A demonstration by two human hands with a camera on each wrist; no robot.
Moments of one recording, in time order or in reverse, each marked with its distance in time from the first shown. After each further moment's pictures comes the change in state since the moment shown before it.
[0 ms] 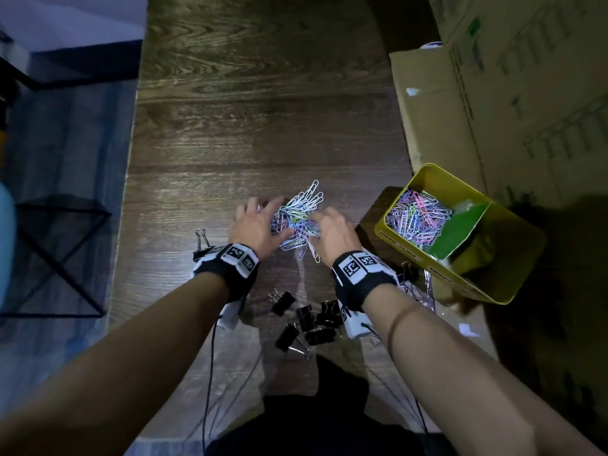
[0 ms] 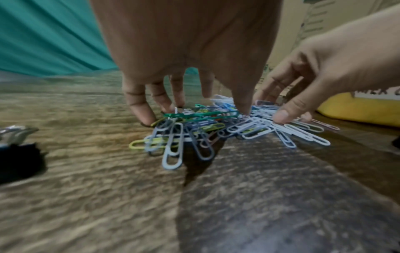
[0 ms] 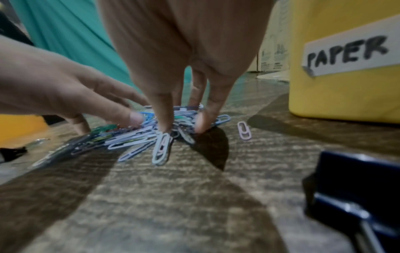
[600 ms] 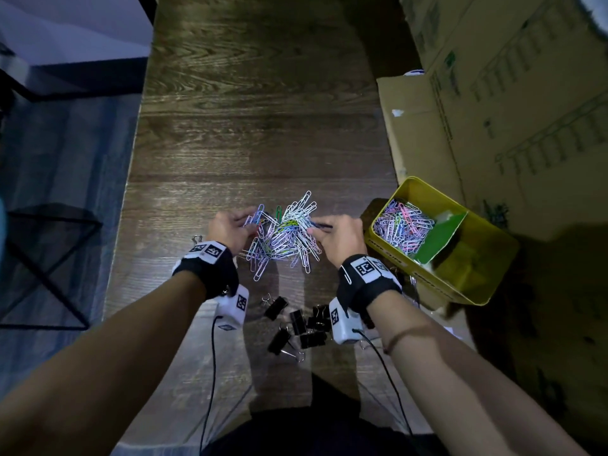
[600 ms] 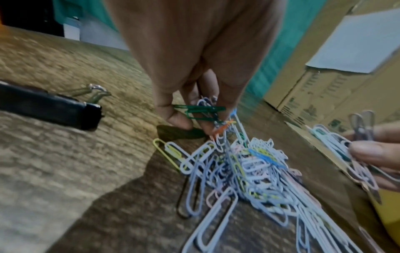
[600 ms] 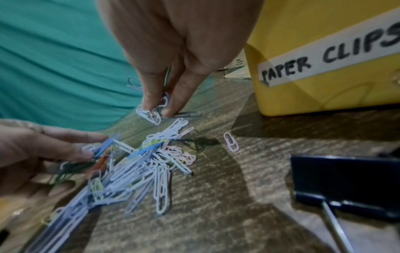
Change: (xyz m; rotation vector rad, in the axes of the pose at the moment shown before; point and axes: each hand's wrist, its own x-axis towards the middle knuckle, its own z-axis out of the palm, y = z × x) left_hand 0.002 -0.030 -0.011 -0.883 0.005 -0.290; right_hand -0.011 0.001 -0.023 0.536 0.167 0.216
